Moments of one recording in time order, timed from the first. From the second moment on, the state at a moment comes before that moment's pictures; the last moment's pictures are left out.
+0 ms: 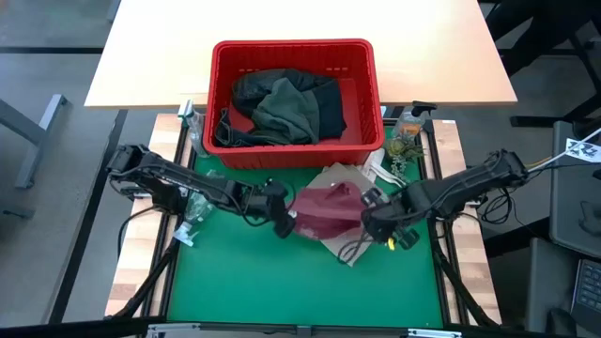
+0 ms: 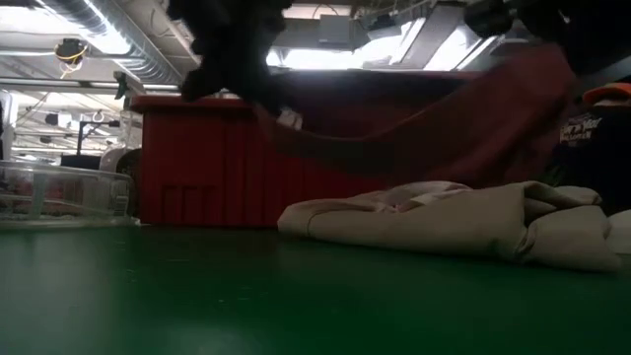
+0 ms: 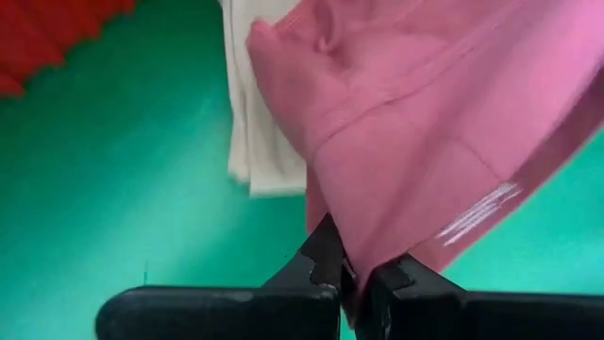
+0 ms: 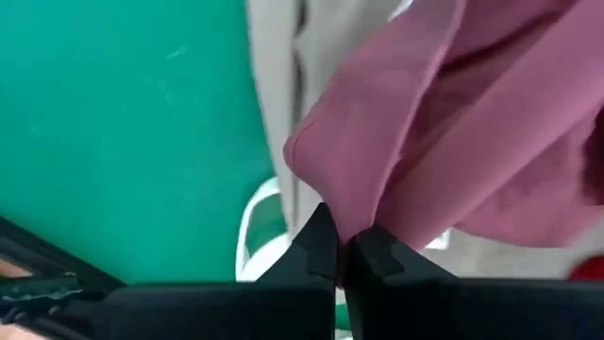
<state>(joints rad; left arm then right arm) -0.21 1.56 1.13 -0.55 -0.32 -0.92 0.31 1.43 1.29 -1.31 0.04 -0.37</state>
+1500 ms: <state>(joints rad) -0.32 1.57 1.12 -0.44 -0.36 -0.72 0.44 1.65 1.40 -0.97 0.12 -0.34</state>
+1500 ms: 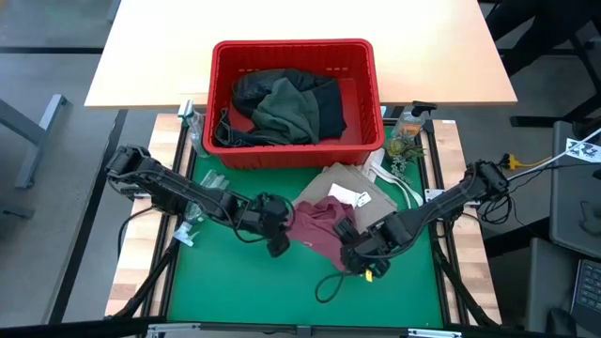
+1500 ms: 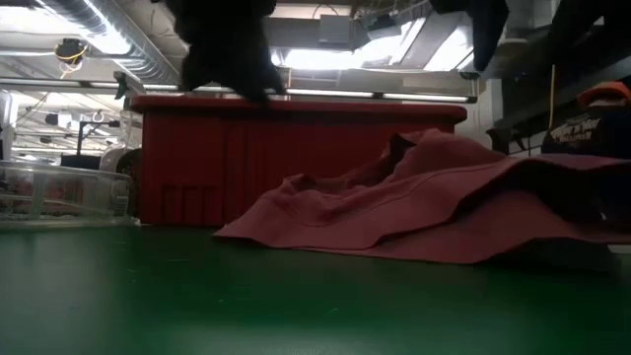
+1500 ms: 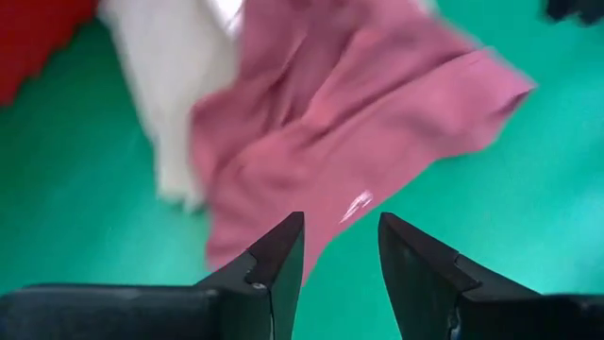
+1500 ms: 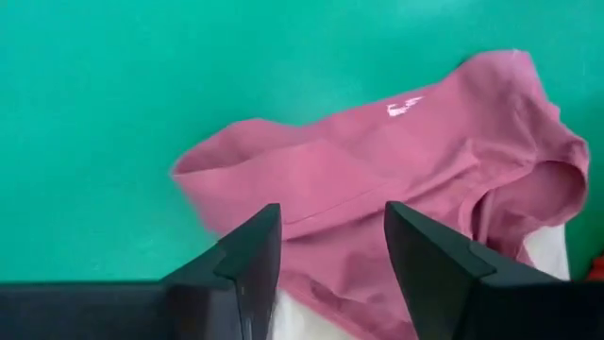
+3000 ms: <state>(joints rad) -0.23 1.83 1.12 -0.67 -0.45 -0.46 0.44 1.65 1.35 -0.97 0.02 -0.13</state>
